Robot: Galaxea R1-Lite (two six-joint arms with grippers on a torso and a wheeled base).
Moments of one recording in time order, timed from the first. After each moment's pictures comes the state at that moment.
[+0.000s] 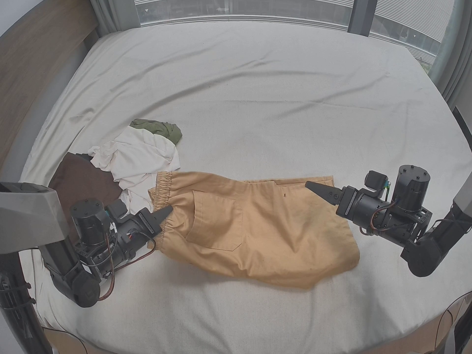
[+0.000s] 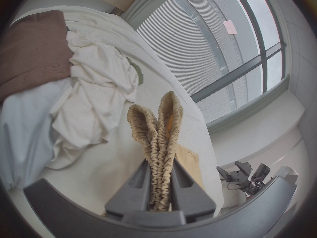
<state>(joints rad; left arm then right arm) -0.31 2.10 -0.41 -1.55 -0.23 -0.75 0.37 1.93 -0.56 -1.25 0.29 0.60</state>
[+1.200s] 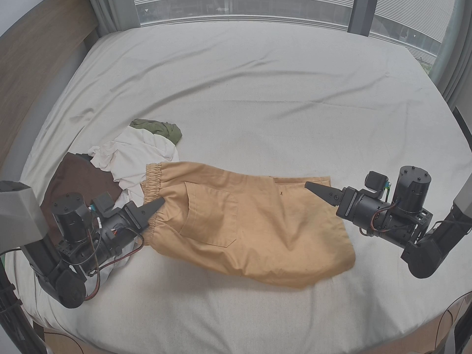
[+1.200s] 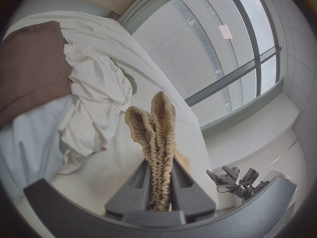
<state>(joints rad) -0.23 1.99 -0.35 -1.55 -0.30 -0.77 0.37 1.93 -0.55 -1.26 0.30 0.60</state>
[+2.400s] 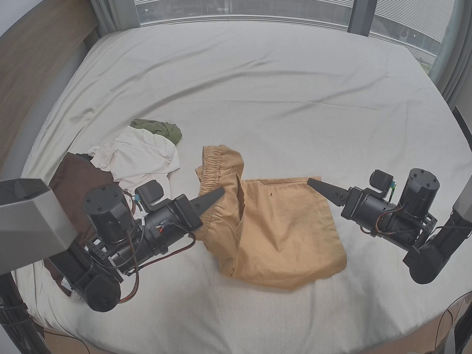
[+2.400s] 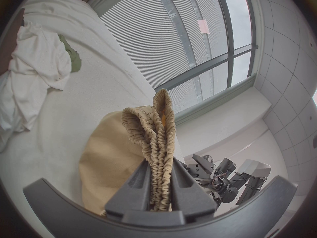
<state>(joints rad) -0.53 2.04 -0.56 -1.55 -0.30 -0.79 0.37 1.93 -0.50 -1.44 0.36 0.60</state>
